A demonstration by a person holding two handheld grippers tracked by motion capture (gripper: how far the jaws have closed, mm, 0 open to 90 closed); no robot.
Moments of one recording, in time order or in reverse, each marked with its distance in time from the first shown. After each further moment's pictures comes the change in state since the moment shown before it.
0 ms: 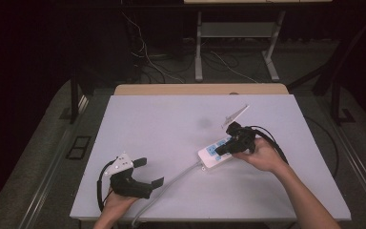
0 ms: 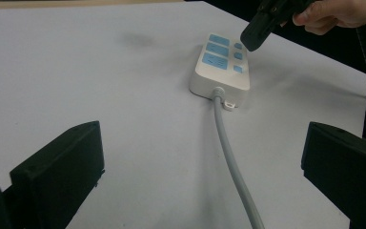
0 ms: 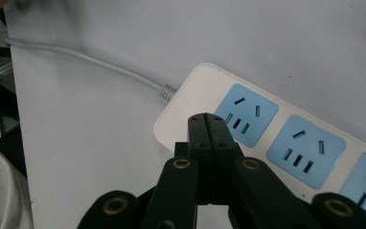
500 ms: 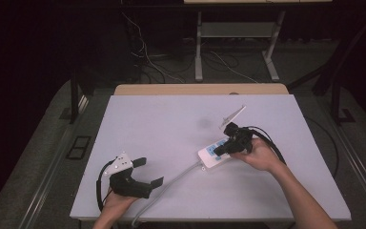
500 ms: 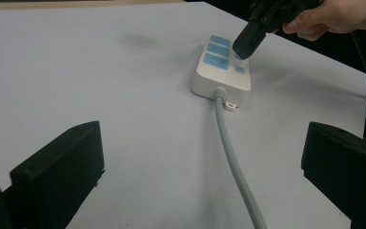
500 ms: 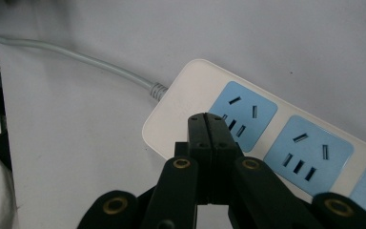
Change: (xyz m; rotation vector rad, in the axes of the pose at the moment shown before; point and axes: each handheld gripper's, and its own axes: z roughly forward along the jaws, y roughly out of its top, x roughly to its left) left arm 0.001 0.000 -0.001 -0.001 0.003 0.002; right arm -0.007 0.000 0.012 0.017 0.008 0.012
